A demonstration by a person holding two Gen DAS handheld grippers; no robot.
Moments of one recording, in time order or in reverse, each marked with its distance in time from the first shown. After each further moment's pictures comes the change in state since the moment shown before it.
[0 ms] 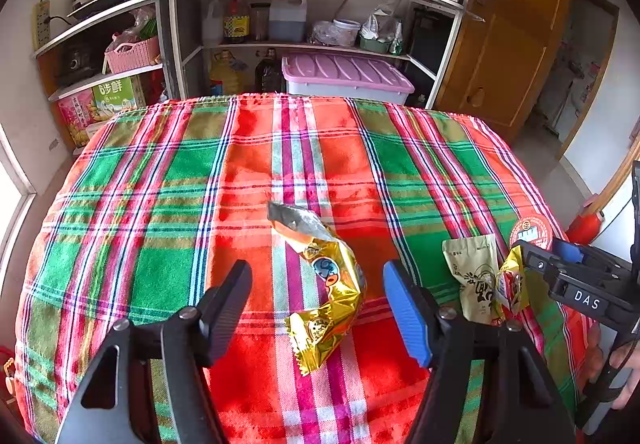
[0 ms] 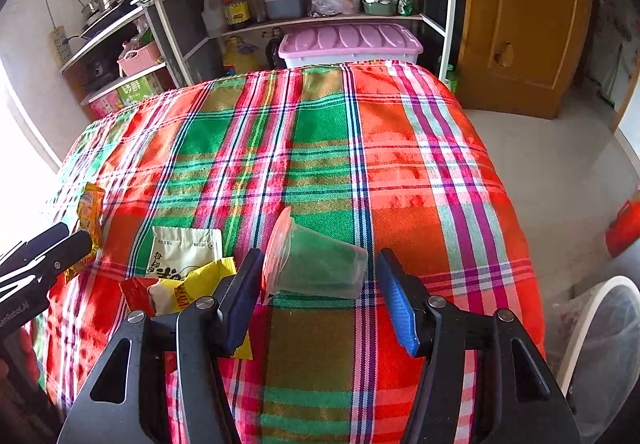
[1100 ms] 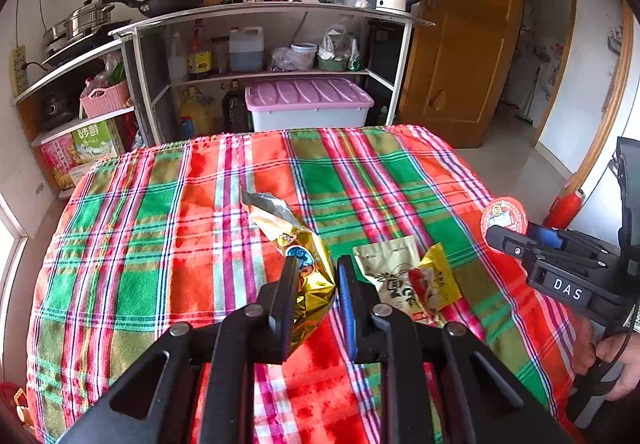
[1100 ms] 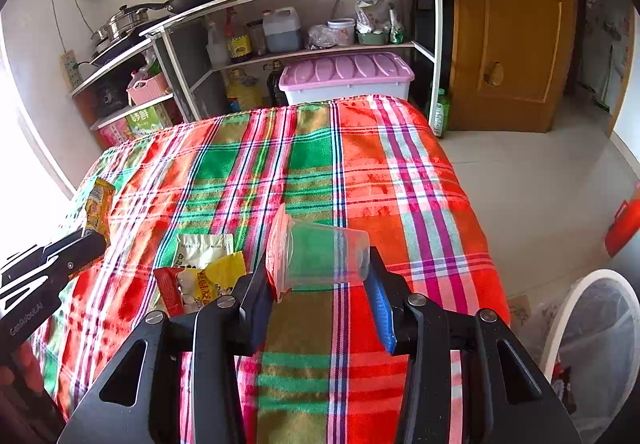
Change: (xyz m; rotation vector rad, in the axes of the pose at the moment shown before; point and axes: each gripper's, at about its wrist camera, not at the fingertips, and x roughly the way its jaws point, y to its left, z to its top) left arm -0.046 -0.053 0.000 0.124 -0.086 -0.065; right arm -0.053 -0.011 -0.016 0.026 -0.126 0.016
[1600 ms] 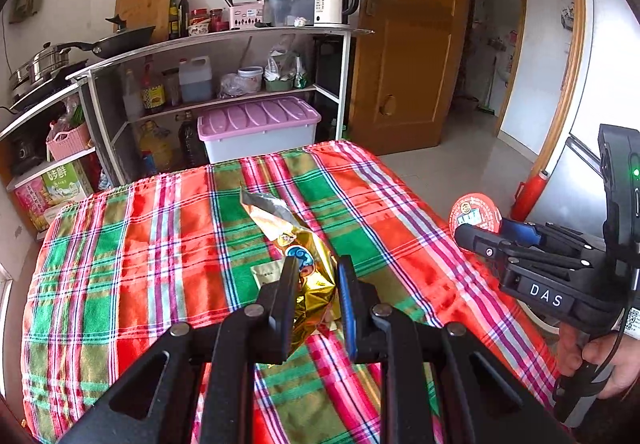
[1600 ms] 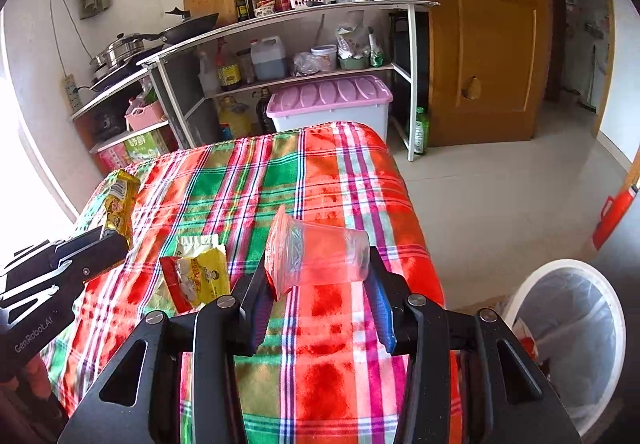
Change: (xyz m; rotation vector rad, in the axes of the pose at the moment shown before) left arm -0.027 -0.074 0.008 0.121 -0.054 -0.102; right arm -0.058 -0.039 -0.014 0.042 -0.090 -0.017
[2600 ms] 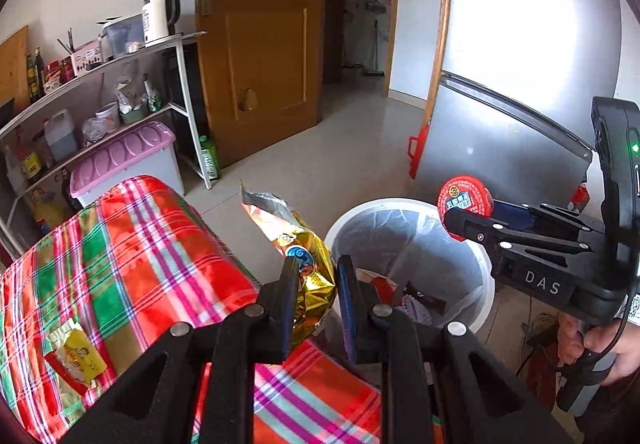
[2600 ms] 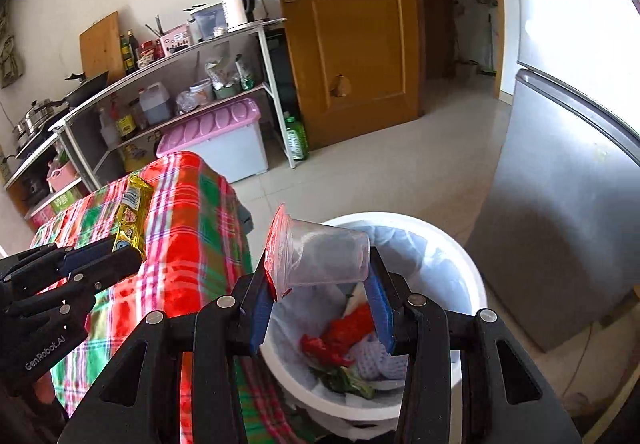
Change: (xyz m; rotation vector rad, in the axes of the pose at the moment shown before) left arm 0.027 -0.231 0.010 0.293 0.033 -0.304; right arm -0.115 -0.188 -0.057 0.235 -0.072 -0.282
